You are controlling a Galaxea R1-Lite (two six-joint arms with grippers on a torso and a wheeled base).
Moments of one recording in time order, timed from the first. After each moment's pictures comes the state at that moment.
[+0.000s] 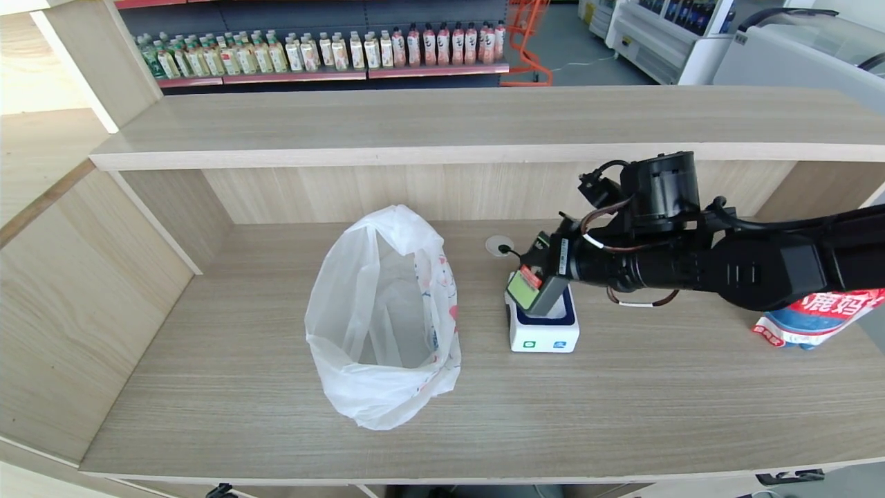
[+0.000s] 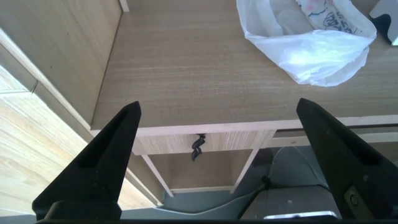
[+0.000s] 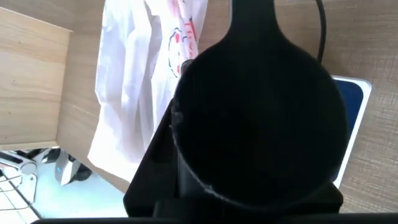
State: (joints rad) left arm 0.00 0.00 0.00 0.00 -0.06 0.03; right arm 0.44 1.87 -1.25 -0.21 0.18 0.37
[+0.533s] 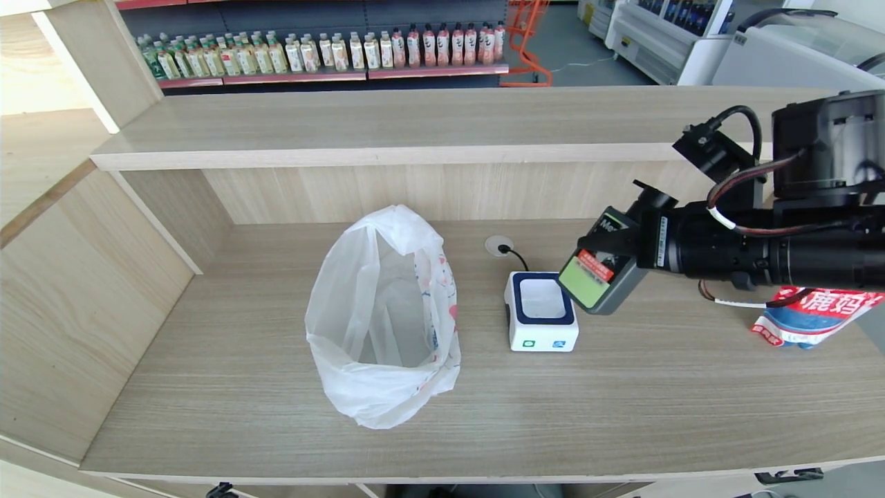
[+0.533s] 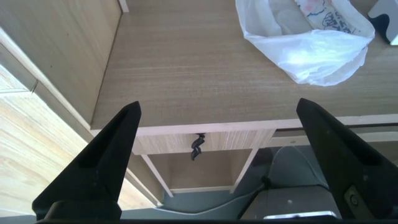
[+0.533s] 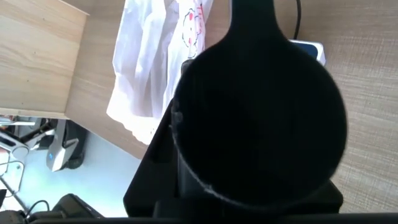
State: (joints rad) left arm 0.00 0.00 0.00 0.00 -0.06 0.03; right arm 0.41 1.55 -1.09 -0.08 0.23 0.31
